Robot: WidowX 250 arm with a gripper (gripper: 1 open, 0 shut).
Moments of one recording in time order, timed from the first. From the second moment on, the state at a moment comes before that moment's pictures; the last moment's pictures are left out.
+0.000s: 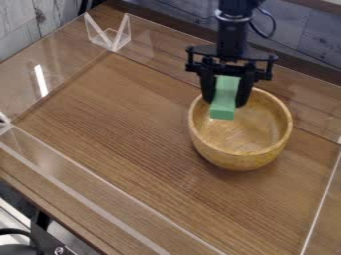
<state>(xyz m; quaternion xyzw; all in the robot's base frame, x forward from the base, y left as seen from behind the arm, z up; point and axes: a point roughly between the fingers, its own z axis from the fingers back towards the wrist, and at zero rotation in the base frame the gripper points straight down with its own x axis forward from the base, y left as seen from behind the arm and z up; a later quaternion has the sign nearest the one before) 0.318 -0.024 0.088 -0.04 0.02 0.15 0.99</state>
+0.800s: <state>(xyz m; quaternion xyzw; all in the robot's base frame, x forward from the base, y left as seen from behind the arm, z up) 0.308 -0.033 0.088 -0.05 0.00 0.13 0.99</state>
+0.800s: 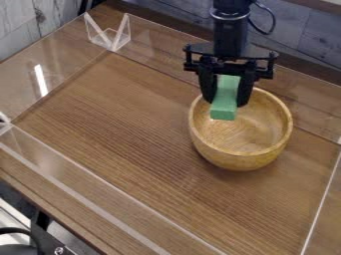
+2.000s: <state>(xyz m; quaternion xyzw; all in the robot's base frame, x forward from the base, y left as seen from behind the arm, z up) 0.304 -0.030 0.098 -0.05 -0.01 0.13 0.99</state>
